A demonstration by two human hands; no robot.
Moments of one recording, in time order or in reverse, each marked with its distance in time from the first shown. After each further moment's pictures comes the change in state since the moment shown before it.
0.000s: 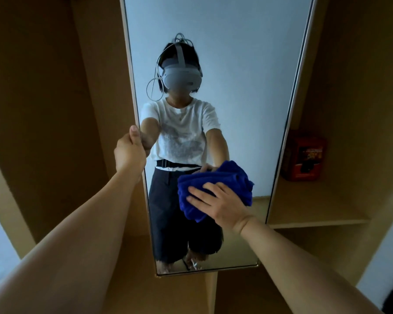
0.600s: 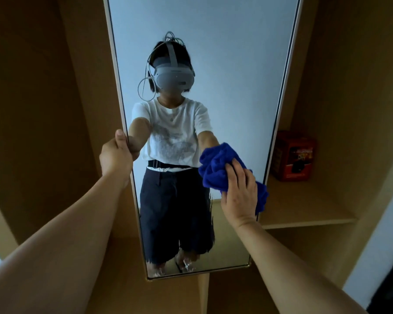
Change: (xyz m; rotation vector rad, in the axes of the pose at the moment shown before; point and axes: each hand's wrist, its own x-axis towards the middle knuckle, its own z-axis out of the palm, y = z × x) left_hand -0.006 0.002 -0.002 -0.034 0.013 -0.066; right_hand -0.010 0.017 -0.019 0.078 0.191 0.846
